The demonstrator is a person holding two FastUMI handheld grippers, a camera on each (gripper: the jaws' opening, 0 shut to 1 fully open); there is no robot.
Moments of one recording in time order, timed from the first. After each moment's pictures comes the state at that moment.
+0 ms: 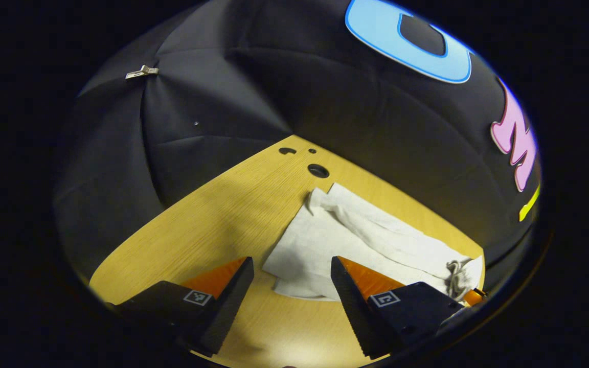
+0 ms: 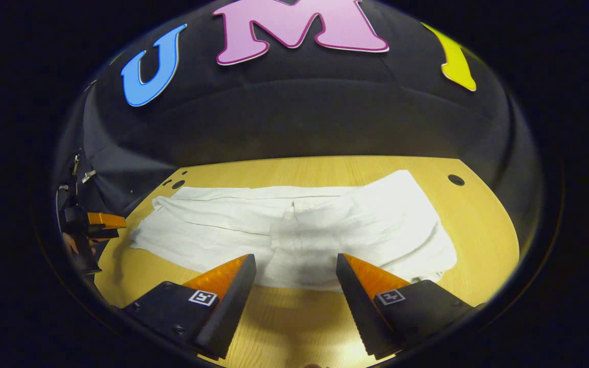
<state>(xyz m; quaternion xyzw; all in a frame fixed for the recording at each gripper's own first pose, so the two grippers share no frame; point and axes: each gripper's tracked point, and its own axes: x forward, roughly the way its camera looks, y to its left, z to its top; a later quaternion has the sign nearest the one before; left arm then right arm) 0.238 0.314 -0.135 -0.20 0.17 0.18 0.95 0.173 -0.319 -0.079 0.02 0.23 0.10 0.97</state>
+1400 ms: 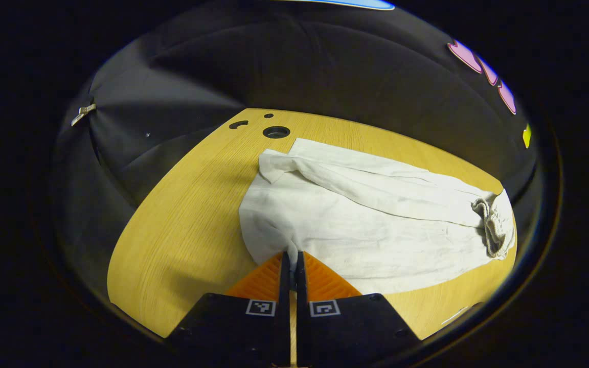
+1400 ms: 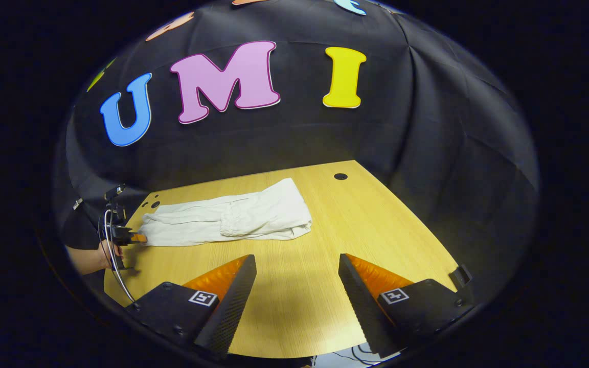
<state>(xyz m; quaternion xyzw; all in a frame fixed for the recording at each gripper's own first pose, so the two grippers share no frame) 0.275 0.268 -0.176 -0.06 0.25 0.11 0.96 -0.062 -0.453 0.021 0.05 0.19 -0.07 0.98</state>
